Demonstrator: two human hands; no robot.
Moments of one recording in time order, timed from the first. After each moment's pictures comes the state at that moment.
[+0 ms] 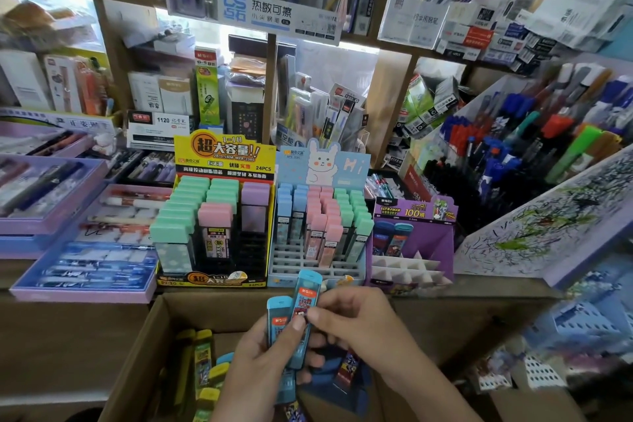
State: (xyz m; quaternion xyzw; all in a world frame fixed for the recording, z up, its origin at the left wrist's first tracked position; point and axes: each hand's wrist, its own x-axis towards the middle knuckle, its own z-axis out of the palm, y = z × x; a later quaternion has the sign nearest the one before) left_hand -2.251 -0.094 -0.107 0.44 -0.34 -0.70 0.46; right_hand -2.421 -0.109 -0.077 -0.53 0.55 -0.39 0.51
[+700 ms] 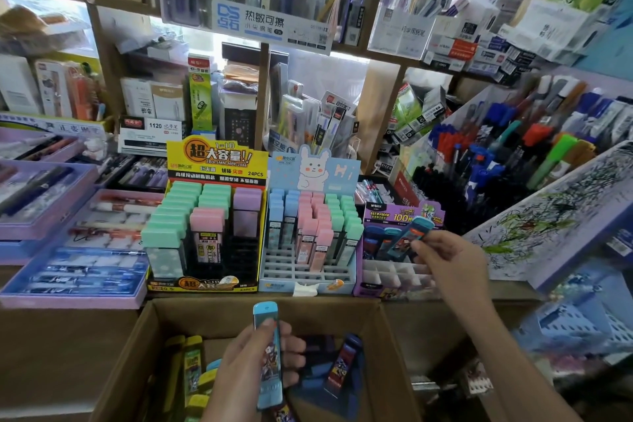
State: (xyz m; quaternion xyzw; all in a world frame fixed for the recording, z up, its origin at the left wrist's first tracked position) left_hand -2.249 -0.102 -0.114 0.46 -0.23 -0.73 0.45; right_hand -2.554 -0.146 -0.054 -0.51 0.67 -0.52 0.16
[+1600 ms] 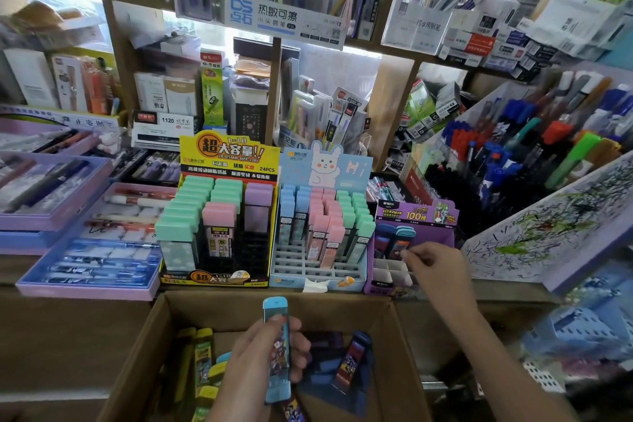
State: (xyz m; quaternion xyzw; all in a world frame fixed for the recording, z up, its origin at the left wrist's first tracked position) left_hand -2.249 -0.098 -0.100 0.45 -0.24 -0.72 0.47; right_hand -2.541 -0.165 -0.081 -0.57 0.73 -0.37 0.04
